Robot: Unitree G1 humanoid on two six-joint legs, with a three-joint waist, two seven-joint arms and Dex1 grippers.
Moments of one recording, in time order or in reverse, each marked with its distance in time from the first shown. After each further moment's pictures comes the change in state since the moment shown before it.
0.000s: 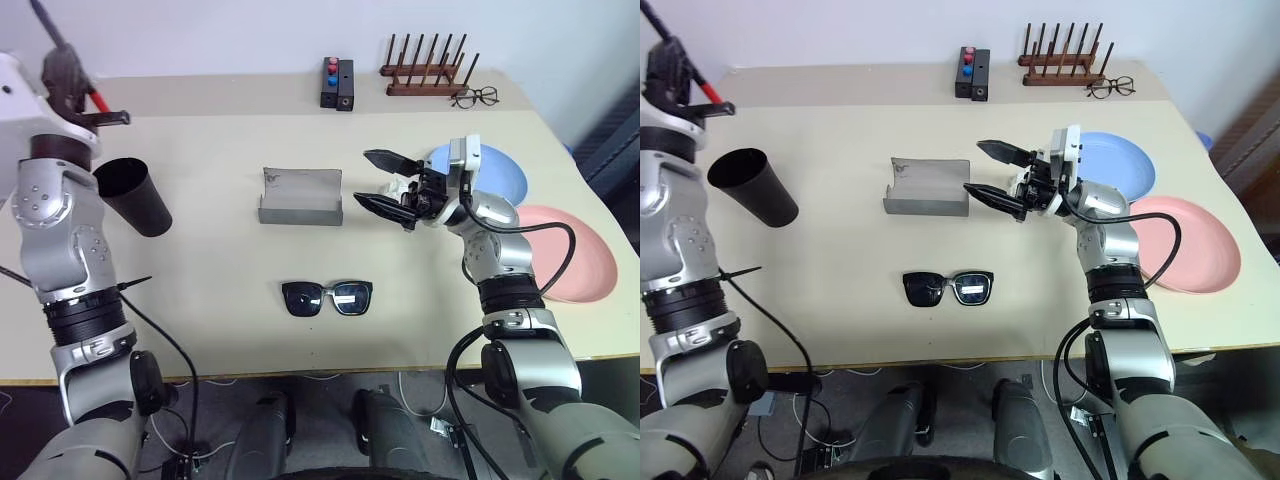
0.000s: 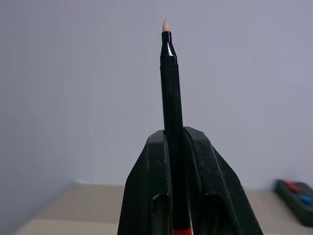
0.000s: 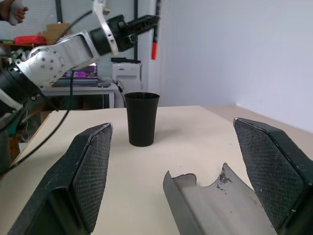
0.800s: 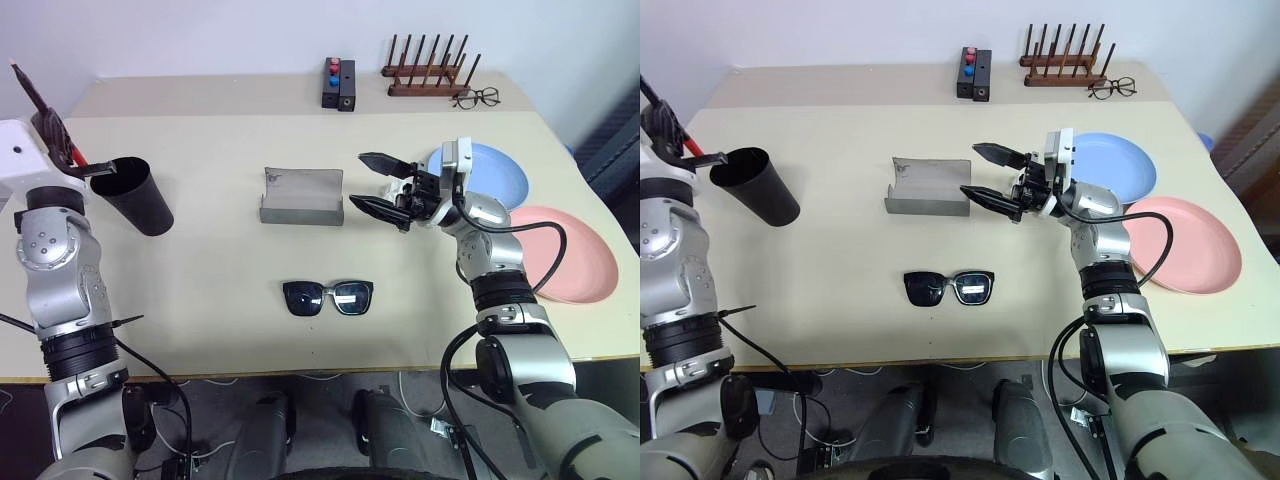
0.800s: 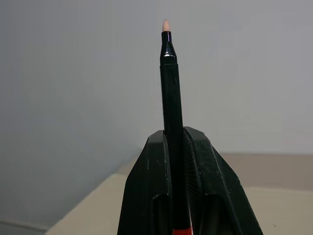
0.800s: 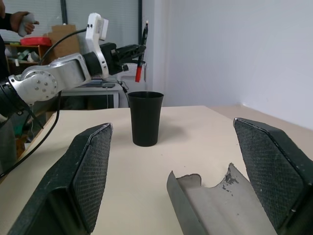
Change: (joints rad) left arm 0.156 -0.032 -0.002 0.036 0.063 -0.068 0.096; right arm -0.026 0.016 0.000 0.070 -0.010 -0.034 0.033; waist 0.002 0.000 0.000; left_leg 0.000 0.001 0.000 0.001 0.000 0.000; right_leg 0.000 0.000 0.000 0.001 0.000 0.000
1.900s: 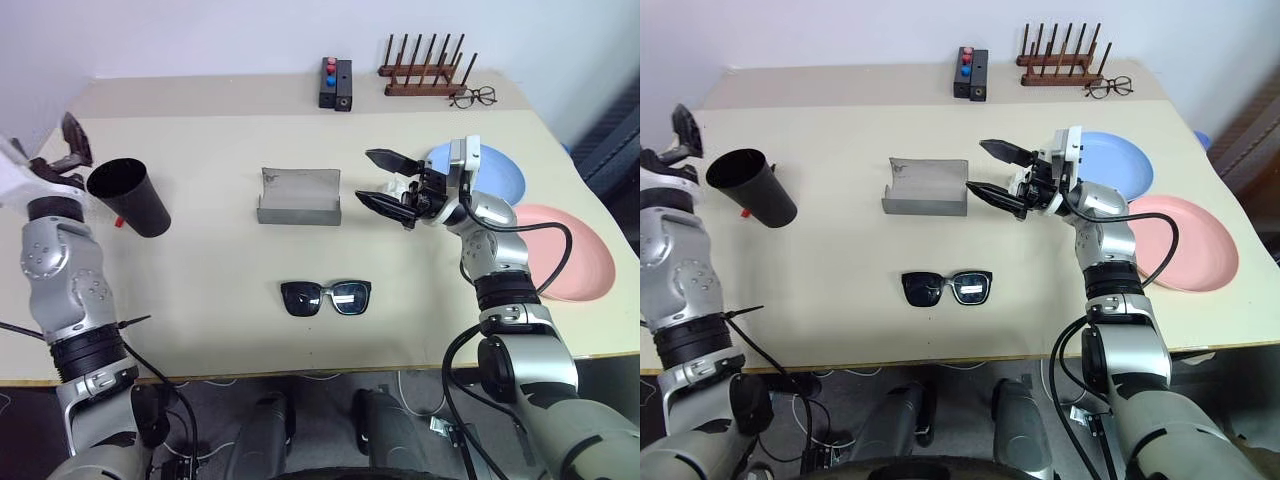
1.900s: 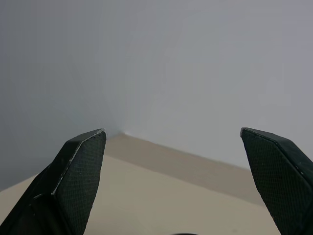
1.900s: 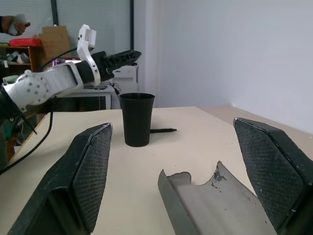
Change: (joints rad) left arm -0.008 -0.024 0.151 0.025 -0.244 0.041 0.013; right arm 0.002 -0.007 -0.030 0.000 -0.004 0.000 -0.004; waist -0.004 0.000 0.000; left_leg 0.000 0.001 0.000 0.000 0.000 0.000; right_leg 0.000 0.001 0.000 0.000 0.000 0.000
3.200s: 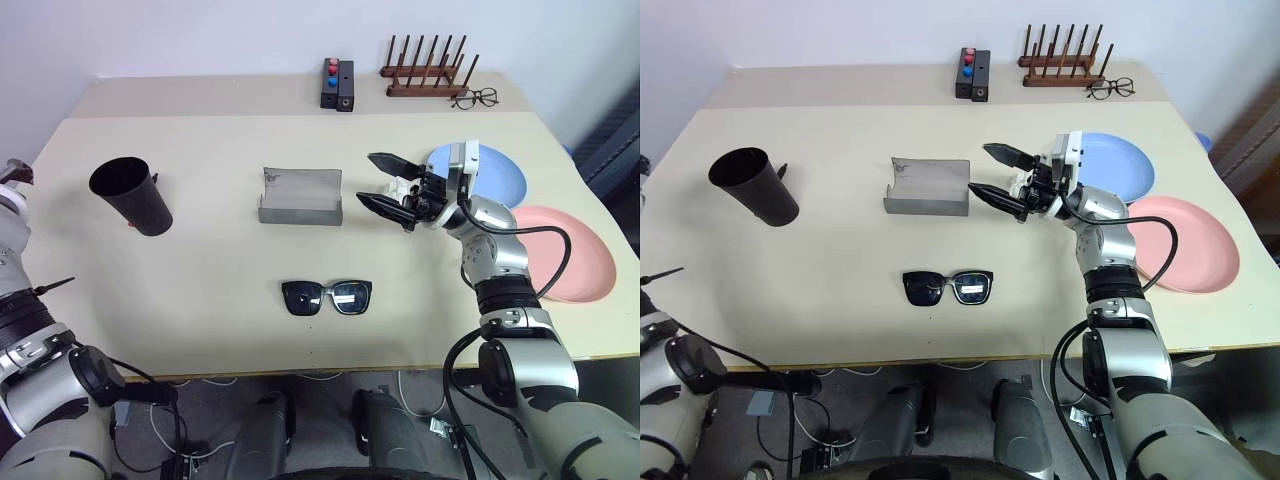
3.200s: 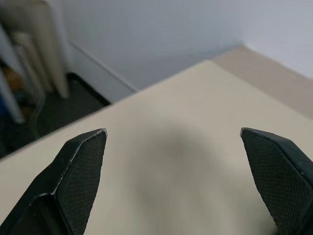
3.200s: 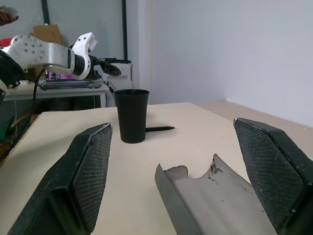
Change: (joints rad) left arm -0.193 0.188 0.122 0.103 -0.012 0.720 0.294; right arm 0.021 -0.002 -0.001 -0.001 -0.003 0.000 -0.033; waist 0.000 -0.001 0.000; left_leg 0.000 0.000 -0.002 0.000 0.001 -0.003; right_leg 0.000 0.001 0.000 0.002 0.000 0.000
